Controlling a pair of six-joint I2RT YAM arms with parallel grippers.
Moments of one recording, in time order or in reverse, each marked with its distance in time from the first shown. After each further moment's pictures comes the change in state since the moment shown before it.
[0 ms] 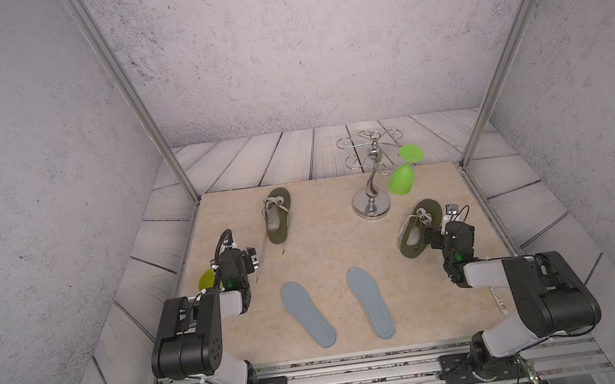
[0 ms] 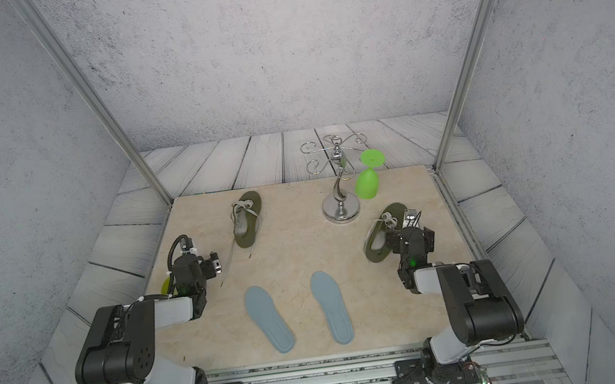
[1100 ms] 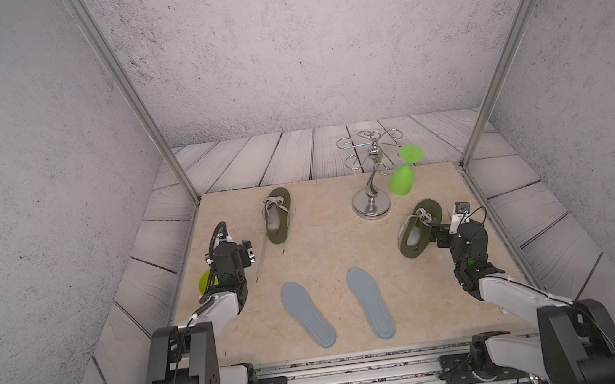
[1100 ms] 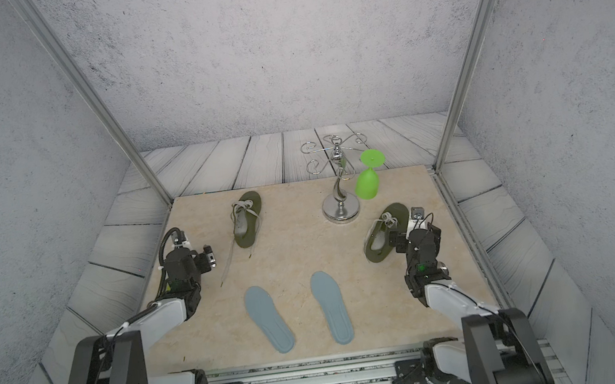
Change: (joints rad) left arm -0.013 -0.250 0.107 -0.294 -0.029 -0.040; right arm 0.000 -0.393 -0.033 -0.229 -0.040 0.015
